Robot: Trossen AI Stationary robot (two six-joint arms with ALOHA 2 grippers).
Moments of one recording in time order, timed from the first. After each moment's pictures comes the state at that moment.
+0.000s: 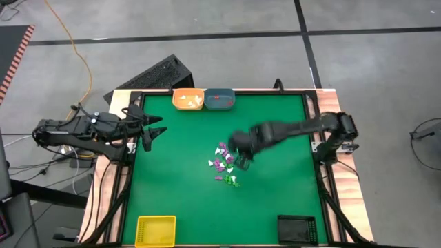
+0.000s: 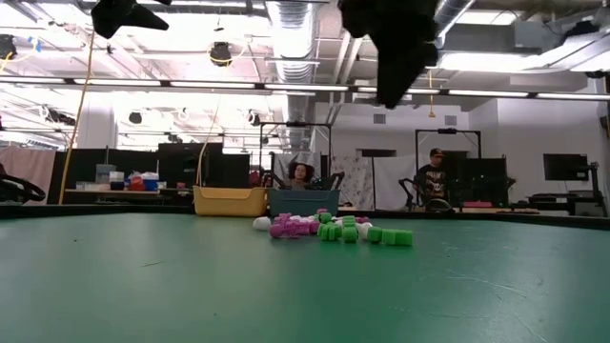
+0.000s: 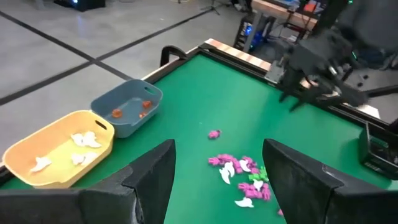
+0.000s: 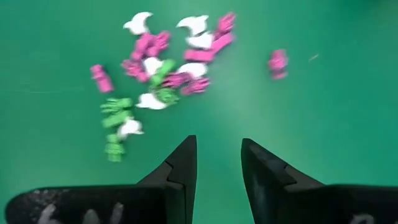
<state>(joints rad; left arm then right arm) -0.11 0.59 0.86 -0.56 -0.50 -0.39 0.13 1.68 1.57 -1.14 0.21 0.62</state>
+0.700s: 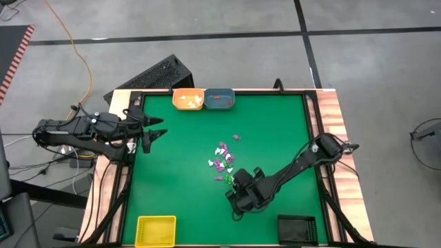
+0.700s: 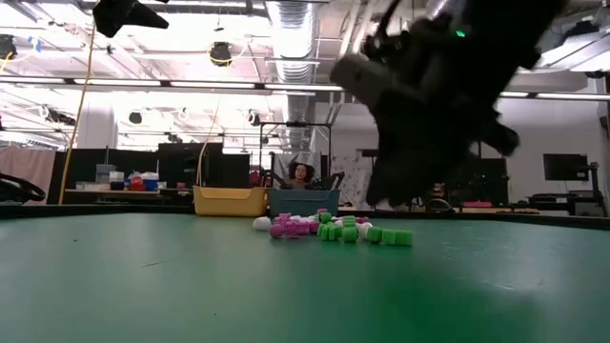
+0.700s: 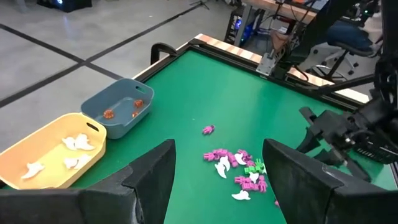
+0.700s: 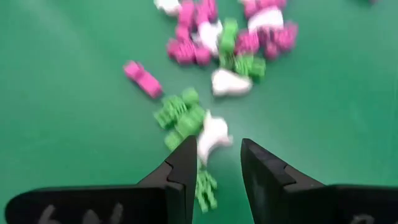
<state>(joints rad) -0.11 0.59 0.86 -0.57 -0.45 -0.35 0.52 1.95 1.33 -0.69 0.70 1.35</state>
